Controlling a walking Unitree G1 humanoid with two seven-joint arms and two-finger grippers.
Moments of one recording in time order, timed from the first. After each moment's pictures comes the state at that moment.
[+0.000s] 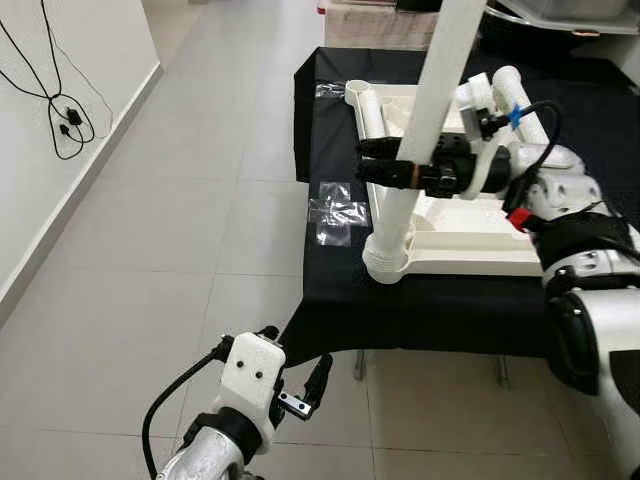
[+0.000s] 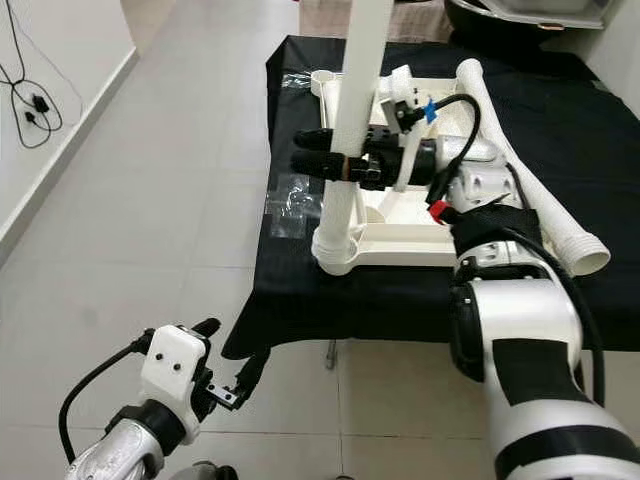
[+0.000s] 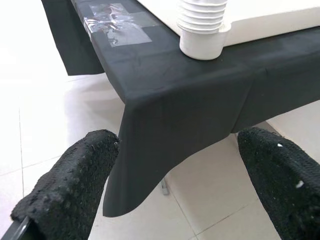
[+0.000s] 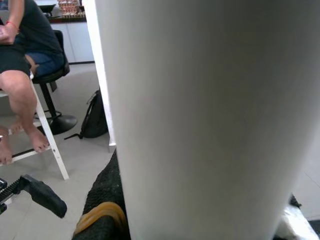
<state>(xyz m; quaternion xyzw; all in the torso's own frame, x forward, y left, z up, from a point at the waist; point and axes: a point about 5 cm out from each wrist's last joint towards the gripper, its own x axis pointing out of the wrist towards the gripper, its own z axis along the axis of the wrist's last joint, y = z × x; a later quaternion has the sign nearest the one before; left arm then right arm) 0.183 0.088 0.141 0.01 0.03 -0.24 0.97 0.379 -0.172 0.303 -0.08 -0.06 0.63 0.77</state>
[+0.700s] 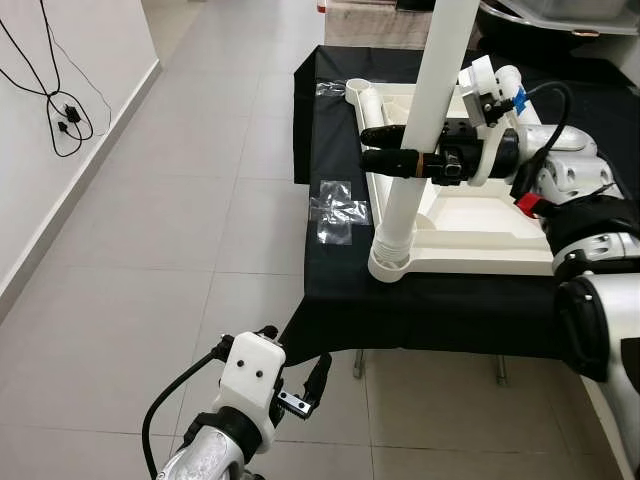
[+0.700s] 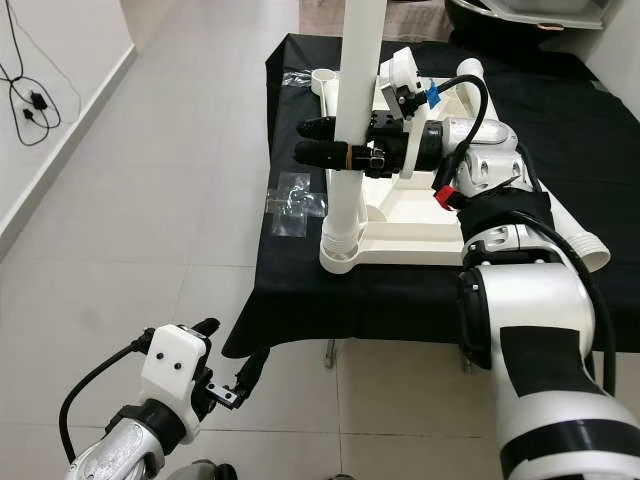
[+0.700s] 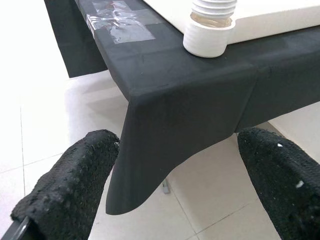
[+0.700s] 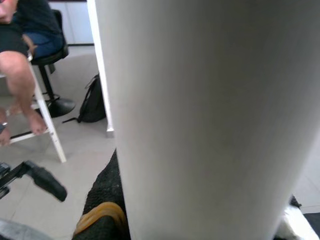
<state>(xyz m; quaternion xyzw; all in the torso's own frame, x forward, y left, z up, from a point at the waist) 0.184 0.088 0.142 0.01 0.03 -0.23 0.97 0.377 -0.178 0.318 -0.11 -0.05 0.63 0.77</state>
